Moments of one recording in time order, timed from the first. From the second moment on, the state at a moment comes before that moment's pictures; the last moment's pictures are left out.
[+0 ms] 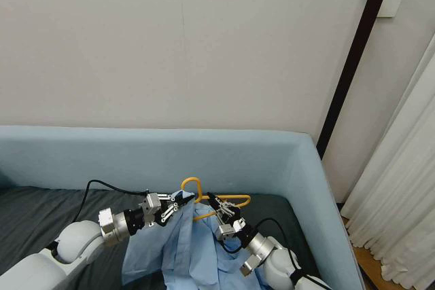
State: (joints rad) left arm 0.95 -0.64 -0.10 -1.73 -0.61 -0.33 0.62; right arm -0.84 1.16 -0.23 1.45 -0.78 0.33 0.41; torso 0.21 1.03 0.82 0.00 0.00
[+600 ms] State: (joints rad) left arm 0.96 -0.65 -0.12 -1.69 -0.56 -0.38 0.68; right arm -0.84 1.17 -0.25 1.46 -0.59 0.19 0.50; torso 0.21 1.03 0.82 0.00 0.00
